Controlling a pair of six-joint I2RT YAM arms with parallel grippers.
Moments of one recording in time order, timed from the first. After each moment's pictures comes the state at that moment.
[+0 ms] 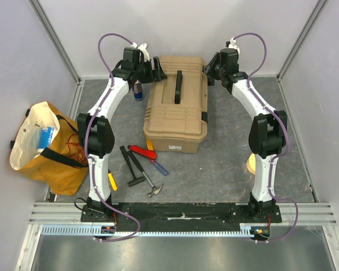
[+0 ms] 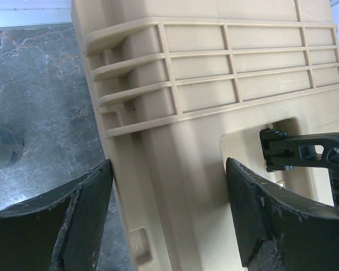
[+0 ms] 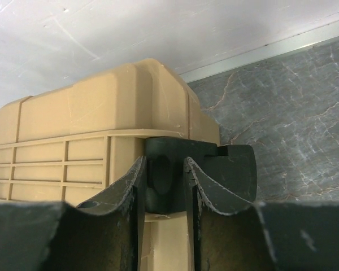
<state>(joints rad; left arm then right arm) -0.26 2.16 2.08 -0.49 0.31 -0.33 0.23 2.12 1.93 -0.21 0.03 0.60</state>
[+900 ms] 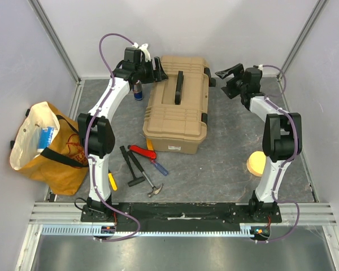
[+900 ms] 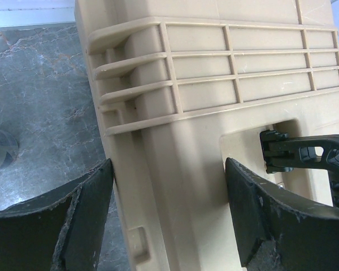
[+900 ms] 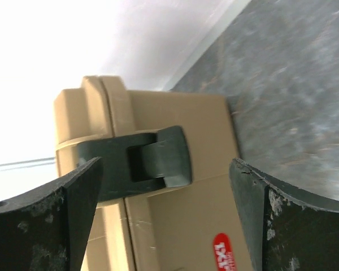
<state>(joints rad) -0.26 2.16 2.08 -0.49 0.31 -0.33 0.03 2.00 1.47 0.12 -0.23 1.05</state>
